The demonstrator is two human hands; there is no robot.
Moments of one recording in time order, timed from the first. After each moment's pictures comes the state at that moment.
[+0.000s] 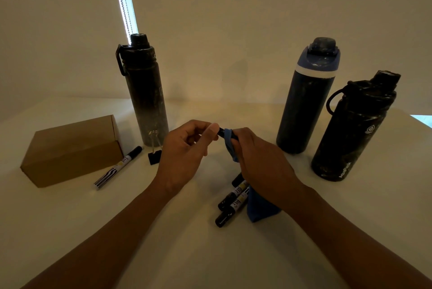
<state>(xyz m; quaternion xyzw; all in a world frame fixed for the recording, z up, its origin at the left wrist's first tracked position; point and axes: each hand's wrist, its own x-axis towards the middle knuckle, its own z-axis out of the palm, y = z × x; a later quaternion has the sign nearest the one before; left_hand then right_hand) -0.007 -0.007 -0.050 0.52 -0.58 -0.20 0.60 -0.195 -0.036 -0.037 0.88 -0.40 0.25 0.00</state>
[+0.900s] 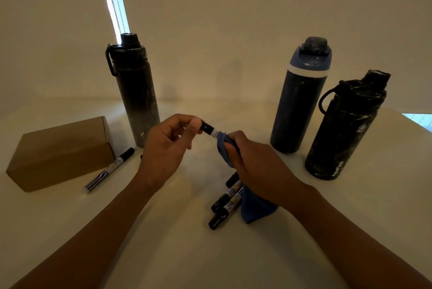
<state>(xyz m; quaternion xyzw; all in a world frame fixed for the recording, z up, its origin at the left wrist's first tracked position) 0.015 -0.011 -0.043 0.51 -0.61 -0.16 0.58 -0.203 -0.035 -0.032 0.88 -0.39 0.25 -0.09</state>
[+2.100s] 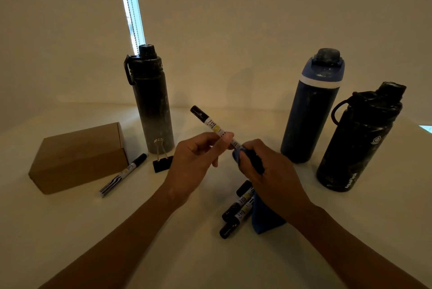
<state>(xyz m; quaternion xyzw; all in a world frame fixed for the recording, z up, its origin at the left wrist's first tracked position) -0.016 0.002 -0.038 0.48 -0.56 -0.33 0.59 -0.208 -0.036 -0.050 0.82 -0.38 0.40 -0.14</state>
